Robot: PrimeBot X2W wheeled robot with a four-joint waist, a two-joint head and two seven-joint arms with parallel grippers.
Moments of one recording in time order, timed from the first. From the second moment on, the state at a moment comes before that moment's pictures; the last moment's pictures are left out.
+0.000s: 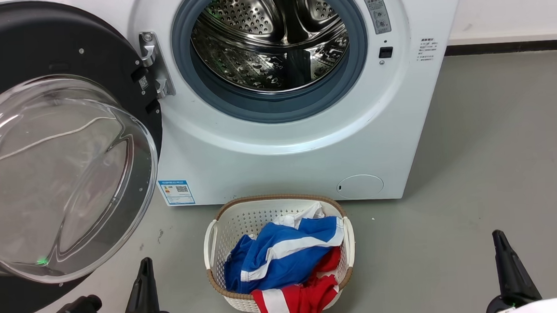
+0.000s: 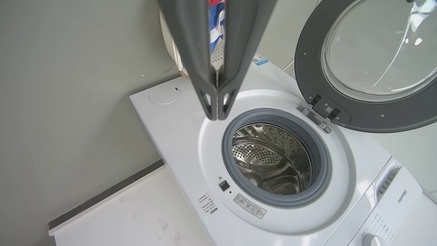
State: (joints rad) left arm 0.05 0.05 0.04 0.18 -0.59 -0.07 -0.13; right arm 0.13 -0.07 -0.04 0.07 0.68 0.13 -0.16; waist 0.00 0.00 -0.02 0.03
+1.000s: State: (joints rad) left arm -0.01 0.05 0.07 0.20 -1.00 -0.09 -0.03; right arm 0.04 -0.08 -0.04 0.14 1.08 0.13 -0.07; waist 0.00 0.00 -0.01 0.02
